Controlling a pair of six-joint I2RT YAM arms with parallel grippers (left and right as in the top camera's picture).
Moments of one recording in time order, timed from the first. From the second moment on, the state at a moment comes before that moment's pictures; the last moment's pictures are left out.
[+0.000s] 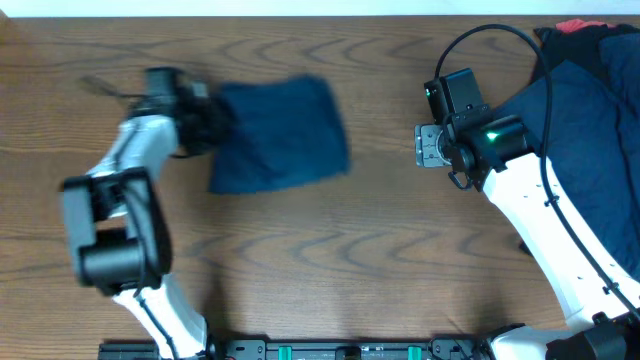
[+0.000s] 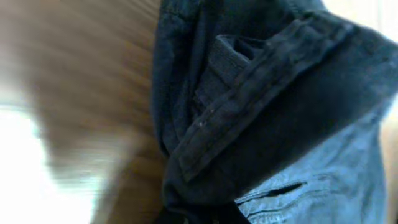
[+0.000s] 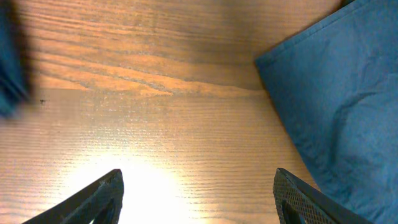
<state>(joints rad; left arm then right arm) 0.20 1.96 1.28 -0.44 0.40 -0.51 0.37 1.52 1.33 -0.93 0.29 0.25</state>
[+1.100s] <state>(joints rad) 0.72 1.94 1.28 -0.52 0.33 -0.81 0.37 1.52 1.33 -0.96 0.29 0.25</state>
